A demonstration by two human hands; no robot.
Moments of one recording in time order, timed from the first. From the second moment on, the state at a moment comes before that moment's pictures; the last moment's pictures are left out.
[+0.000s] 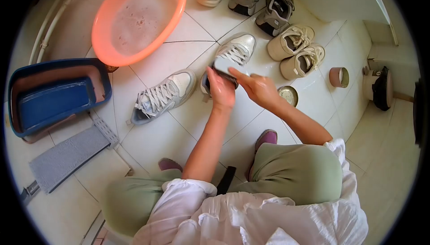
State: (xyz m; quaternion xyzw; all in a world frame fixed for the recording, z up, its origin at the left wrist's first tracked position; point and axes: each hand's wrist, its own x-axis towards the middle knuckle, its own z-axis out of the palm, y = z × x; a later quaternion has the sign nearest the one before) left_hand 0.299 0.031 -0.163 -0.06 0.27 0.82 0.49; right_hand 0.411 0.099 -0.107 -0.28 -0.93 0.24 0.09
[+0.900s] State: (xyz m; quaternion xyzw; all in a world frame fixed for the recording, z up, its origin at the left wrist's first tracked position) left_hand 0.284 0.031 -0.154 -0.08 0.26 0.79 0.56; right_hand 0.412 0.180 -0.129 -0.39 -0.91 0.15 0.02
